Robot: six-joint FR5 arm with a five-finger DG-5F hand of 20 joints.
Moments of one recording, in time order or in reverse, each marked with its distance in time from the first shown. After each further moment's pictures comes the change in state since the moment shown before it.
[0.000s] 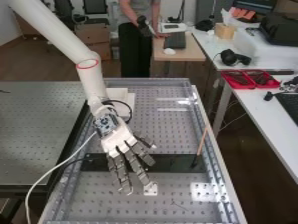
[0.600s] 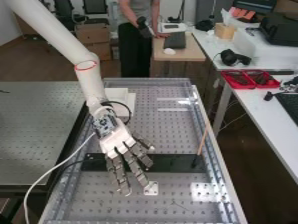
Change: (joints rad) arm -0.001 -0.006 -0.016 0.035 -0.004 -0.034
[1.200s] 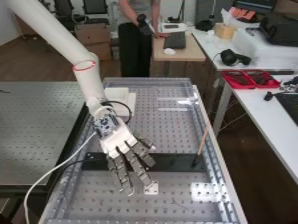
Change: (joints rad) arm -0.009 0.015 -0.009 0.018 -0.029 -0.020
